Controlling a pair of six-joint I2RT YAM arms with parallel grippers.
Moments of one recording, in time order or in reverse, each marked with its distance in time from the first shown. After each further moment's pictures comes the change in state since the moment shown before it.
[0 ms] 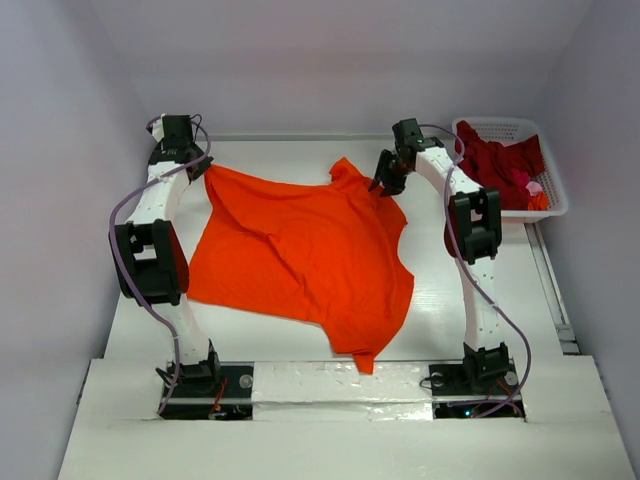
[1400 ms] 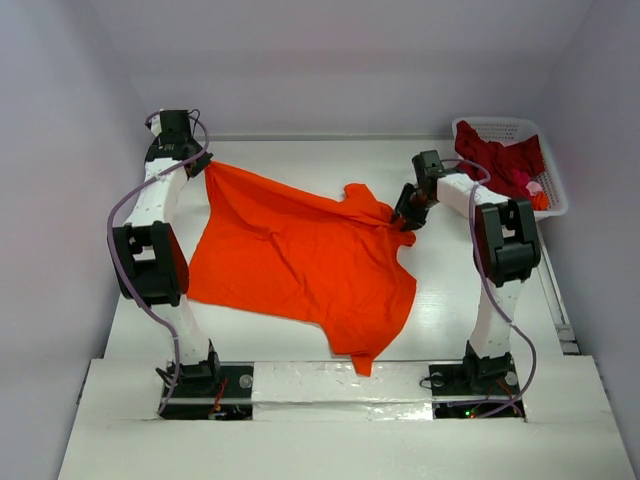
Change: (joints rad) left arm 0.000 -0.006 0.055 -0.068 0.031 -0.001; right arm -0.041 -0.358 -0.650 0.142 0.073 0.087
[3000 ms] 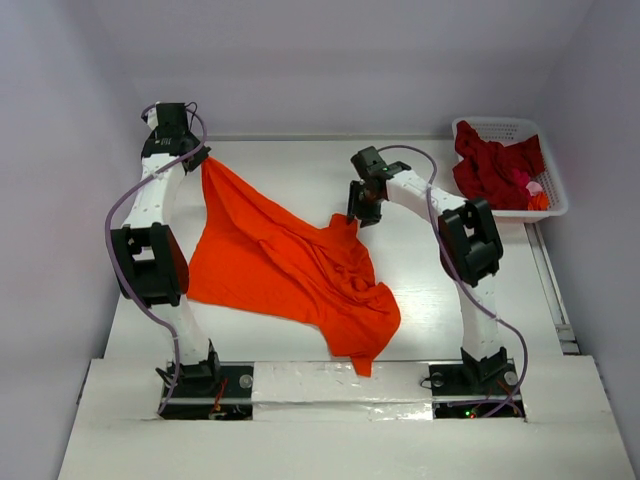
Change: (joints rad) left arm 0.000 0.000 0.069 -0.054 -0.004 0.002; right arm 0.297 0.104 0.234 -0.080 0.137 -0.049
